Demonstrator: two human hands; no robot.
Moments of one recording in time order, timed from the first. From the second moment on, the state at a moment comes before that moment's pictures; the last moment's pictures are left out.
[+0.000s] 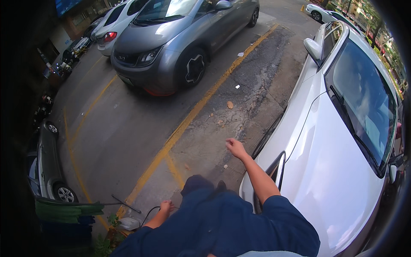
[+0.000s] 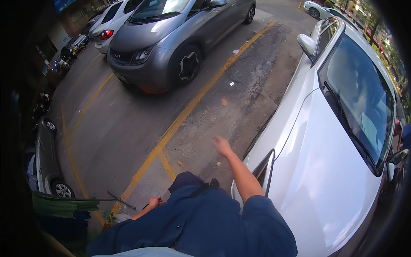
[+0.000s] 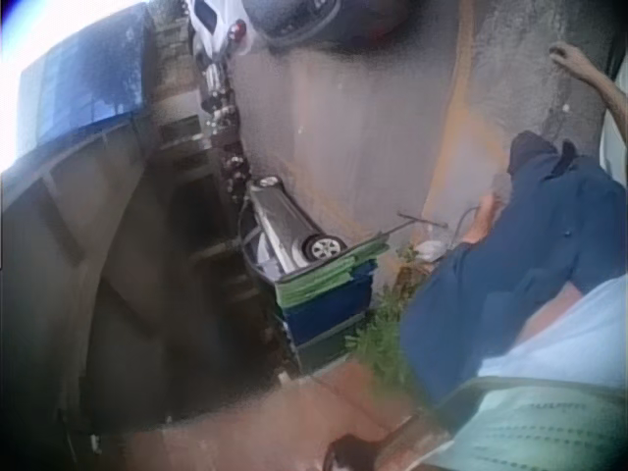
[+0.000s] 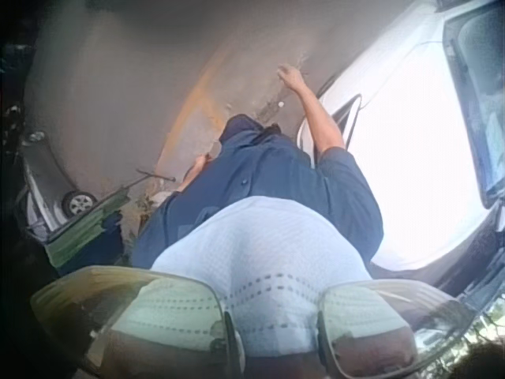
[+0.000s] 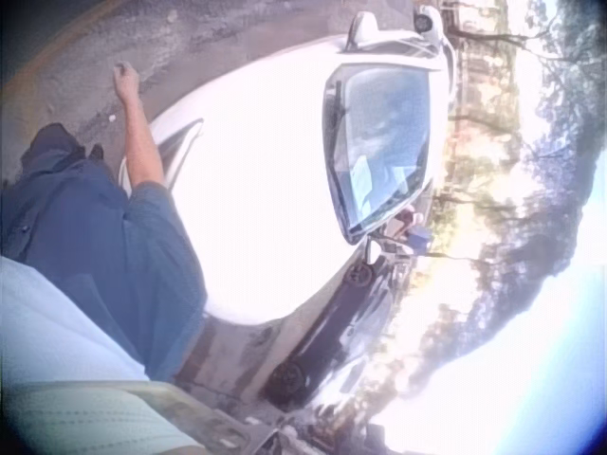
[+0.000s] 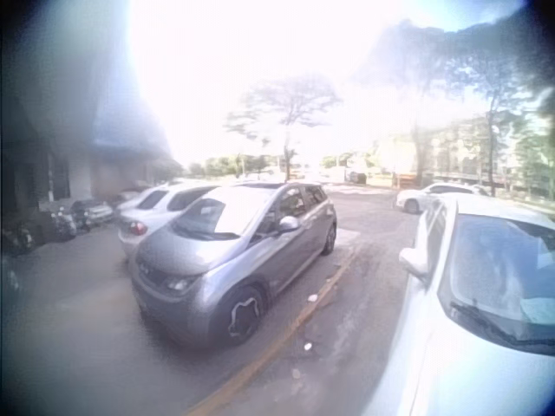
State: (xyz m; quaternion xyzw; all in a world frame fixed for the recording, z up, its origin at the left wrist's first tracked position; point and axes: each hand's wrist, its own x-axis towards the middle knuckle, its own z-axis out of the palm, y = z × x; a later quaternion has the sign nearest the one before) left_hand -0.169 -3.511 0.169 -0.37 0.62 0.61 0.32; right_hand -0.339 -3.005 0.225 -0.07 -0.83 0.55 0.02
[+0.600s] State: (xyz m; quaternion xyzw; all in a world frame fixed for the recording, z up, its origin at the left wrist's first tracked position) left_hand -0.922 -3.171 0.120 -0.25 0.72 0.56 0.33; right_hand -0.512 -2.714 0.125 -0.67 -0.52 0.52 -0.10
